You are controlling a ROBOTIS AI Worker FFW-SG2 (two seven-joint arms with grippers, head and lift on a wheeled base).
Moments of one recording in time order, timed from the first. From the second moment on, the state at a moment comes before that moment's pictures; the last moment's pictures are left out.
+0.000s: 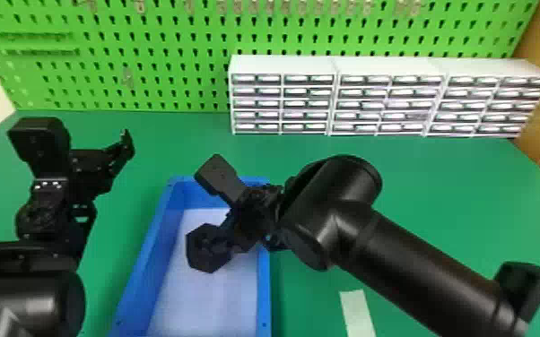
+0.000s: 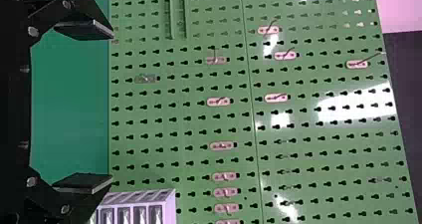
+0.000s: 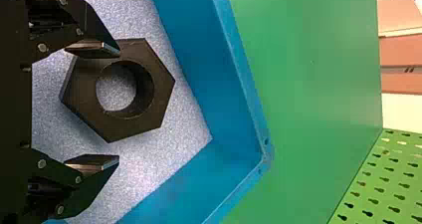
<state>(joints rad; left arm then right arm) -0.01 0.09 0.13 -1.89 0.00 0.26 0.01 -0.74 -0.14 0.97 -1.45 -0.45 0.98 0.14</state>
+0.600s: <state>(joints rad) -0.02 0.09 0.13 -1.89 -0.01 0.26 0.01 -0.68 -0.14 0.66 -1.61 -0.31 1.02 0.23</state>
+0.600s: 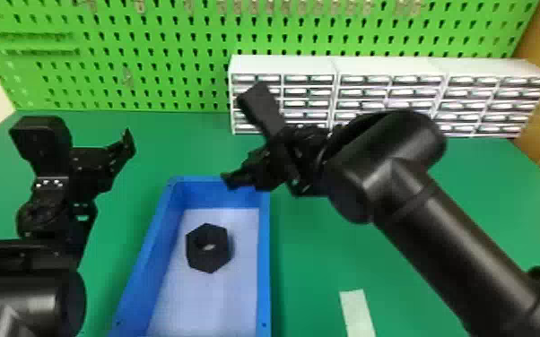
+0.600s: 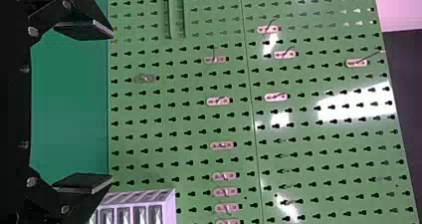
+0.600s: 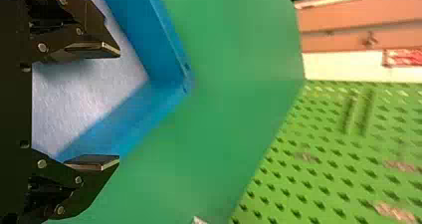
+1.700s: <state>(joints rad) -0.04 0.09 0.09 -1.86 -0.01 0.26 0.01 -0.47 -0.13 0.23 -1.66 -0.16 0.65 0.29</state>
